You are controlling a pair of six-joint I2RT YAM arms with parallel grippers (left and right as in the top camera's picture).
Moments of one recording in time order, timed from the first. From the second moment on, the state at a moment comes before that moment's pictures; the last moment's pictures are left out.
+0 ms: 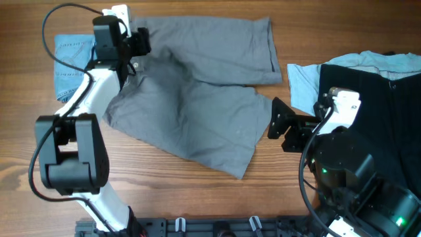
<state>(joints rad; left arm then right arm) 0.00 1.91 1.29 0.05 0.12 -0.15 0.81 0.81 1.14 -0.83 0.57 0.67</state>
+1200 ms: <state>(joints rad) 0.53 2.05 1.32 -0.31 0.08 -0.32 0.76 1.03 1.14 -0.94 0.51 0.73</state>
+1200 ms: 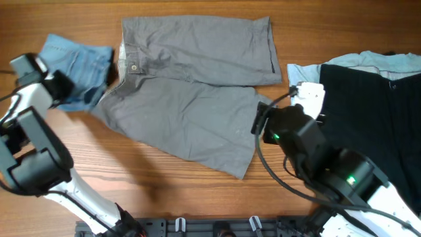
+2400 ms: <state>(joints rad) 0.31 1.67 1.13 -0.85 0.05 -0.30 0.09 1.64 1.17 -1.06 -0.30 0.32</state>
